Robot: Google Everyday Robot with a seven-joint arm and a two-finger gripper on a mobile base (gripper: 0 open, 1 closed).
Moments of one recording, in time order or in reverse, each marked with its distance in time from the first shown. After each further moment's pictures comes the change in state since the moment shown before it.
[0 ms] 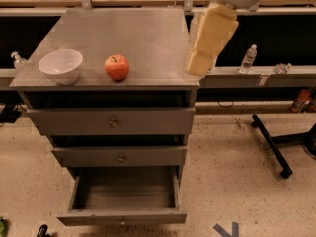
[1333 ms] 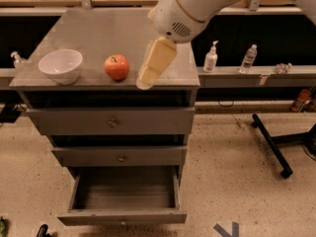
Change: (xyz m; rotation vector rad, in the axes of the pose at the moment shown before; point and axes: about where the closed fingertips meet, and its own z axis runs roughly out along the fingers) arm -0.027 -0.024 0.127 -0.080 -0.183 0.124
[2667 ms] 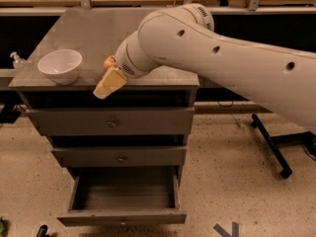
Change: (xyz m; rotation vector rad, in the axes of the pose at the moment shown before) arm -0.019 -0.022 0.139 0.229 -0.118 0.276
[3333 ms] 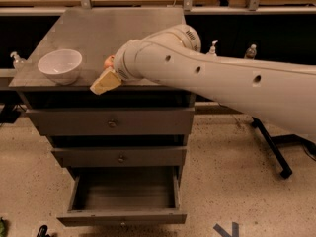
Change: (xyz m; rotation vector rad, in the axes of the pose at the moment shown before) arm 0.002 -0.018 0.042 0.091 -0.090 0.060
